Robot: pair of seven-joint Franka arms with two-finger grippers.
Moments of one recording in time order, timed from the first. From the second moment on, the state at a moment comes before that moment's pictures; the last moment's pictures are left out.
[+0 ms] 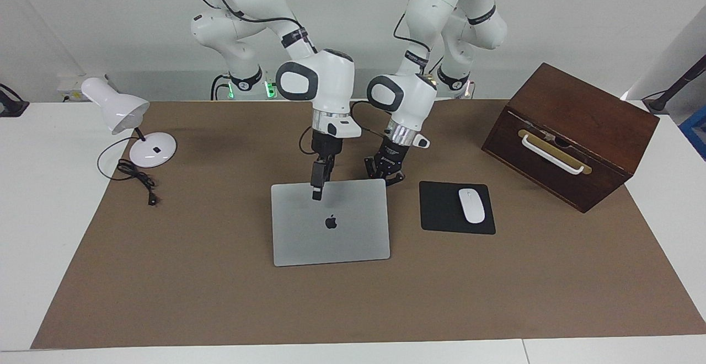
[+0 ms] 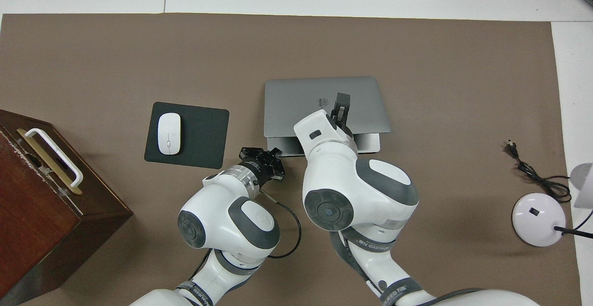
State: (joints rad) left arm -0.75 0.31 -0.06 -2.16 -1.62 3.20 -1.72; right arm 0.49 0.21 0.06 -2.00 -0.85 2.50 -0.16
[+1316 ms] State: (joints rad) left arm -0.75 0.31 -0.06 -2.16 -1.62 3.20 -1.72; right arm 0.49 0.25 0.06 -1.89 -0.83 2.42 -0.24
